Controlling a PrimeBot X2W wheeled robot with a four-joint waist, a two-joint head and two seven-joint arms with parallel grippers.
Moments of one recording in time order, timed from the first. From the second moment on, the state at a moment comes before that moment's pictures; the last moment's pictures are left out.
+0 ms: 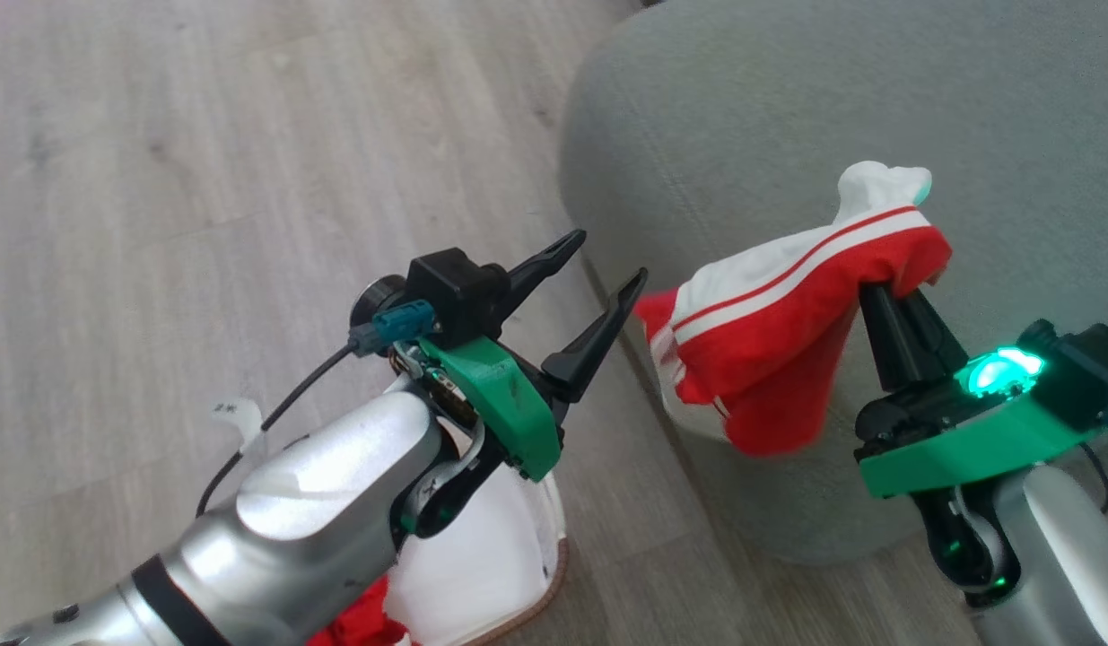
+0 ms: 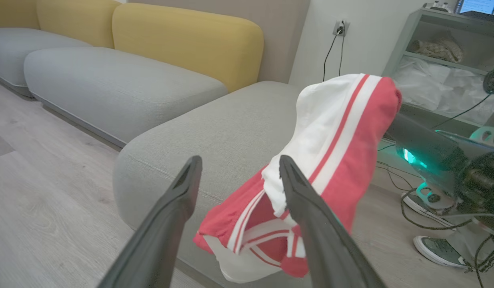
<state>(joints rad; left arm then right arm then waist) -0.73 0.31 -1.10 0.22 -0.86 0.08 -0.19 -0.20 -0.31 0.28 -0.01 0.59 0.13 -0.26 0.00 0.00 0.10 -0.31</state>
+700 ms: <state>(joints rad) -0.74 0.33 -1.12 0.20 -0.82 0.09 -0.20 -0.19 -0.31 0.25 -0.10 0.56 0.13 -0.26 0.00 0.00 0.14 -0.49</state>
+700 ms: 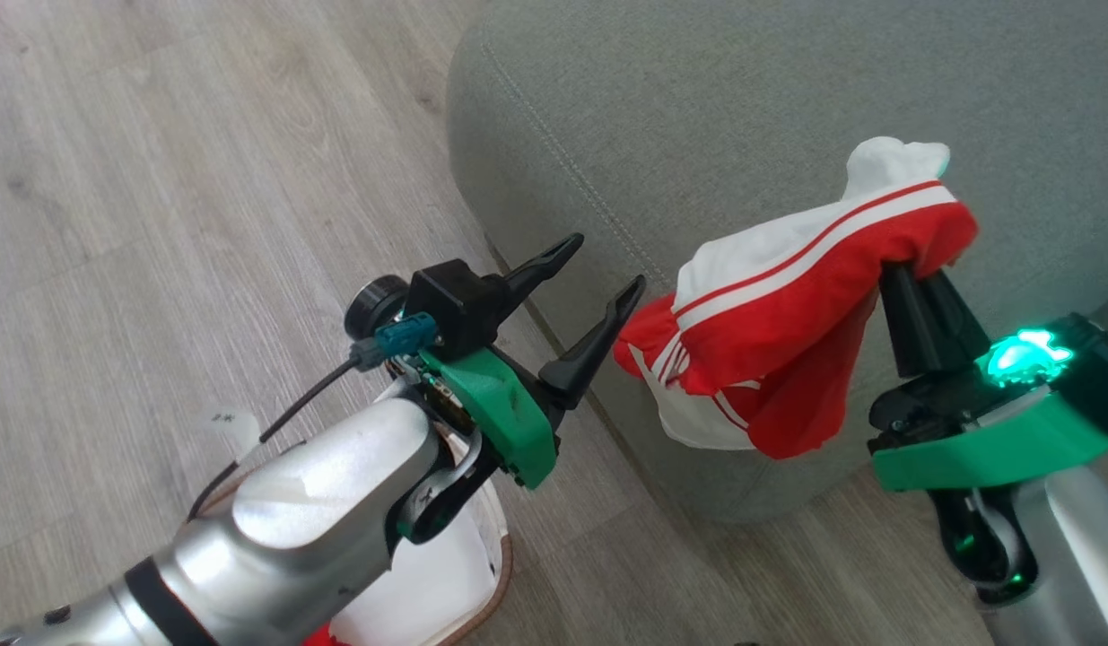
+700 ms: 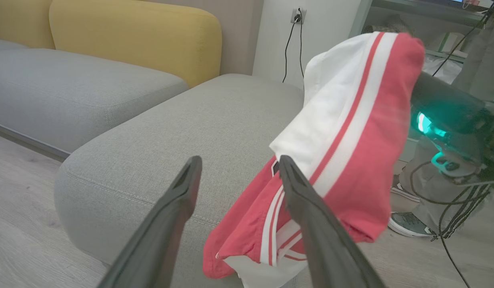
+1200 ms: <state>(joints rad) -0.77 0.34 -1.12 0.18 -0.80 0.10 -0.21 -0.35 -0.42 0.24 -0.12 0.55 0.13 -0.26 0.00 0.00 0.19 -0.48</state>
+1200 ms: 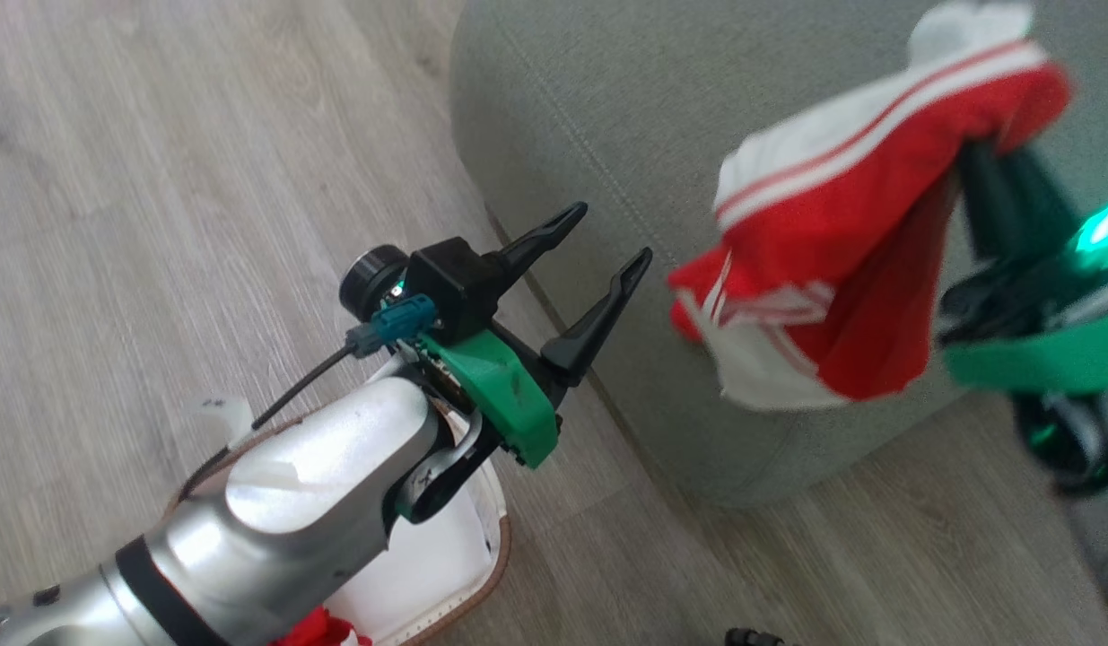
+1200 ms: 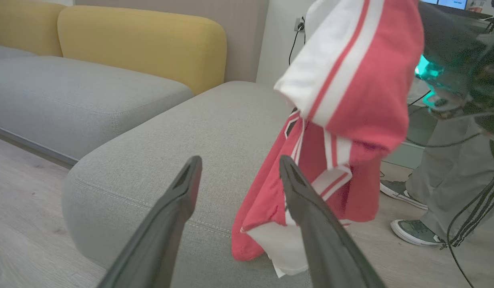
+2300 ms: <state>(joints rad) -1.05 0.38 -1.13 0.04 -0.66 0.10 -0.09 -1.00 -0.79 0.21 0.47 0.70 0.13 -0.26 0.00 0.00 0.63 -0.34</state>
